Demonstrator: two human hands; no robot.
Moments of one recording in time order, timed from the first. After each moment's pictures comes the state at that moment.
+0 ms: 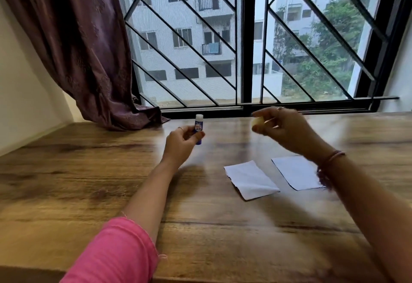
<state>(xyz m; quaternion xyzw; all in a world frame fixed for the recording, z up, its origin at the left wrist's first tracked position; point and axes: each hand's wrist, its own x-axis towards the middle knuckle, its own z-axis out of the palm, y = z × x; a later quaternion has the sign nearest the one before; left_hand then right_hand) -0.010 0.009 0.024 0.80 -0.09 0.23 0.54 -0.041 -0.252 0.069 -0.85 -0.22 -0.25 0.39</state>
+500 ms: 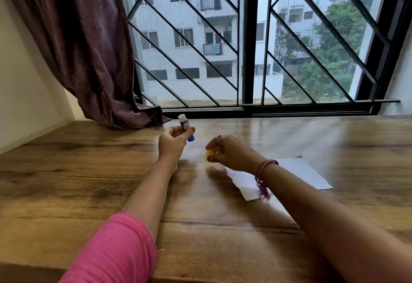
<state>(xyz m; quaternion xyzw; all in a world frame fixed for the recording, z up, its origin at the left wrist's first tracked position) 0.006 0.021 0.017 0.67 0.04 0.23 0.70 -0.037 -0.151 0.043 -0.92 -0.27 -0.09 0.28</state>
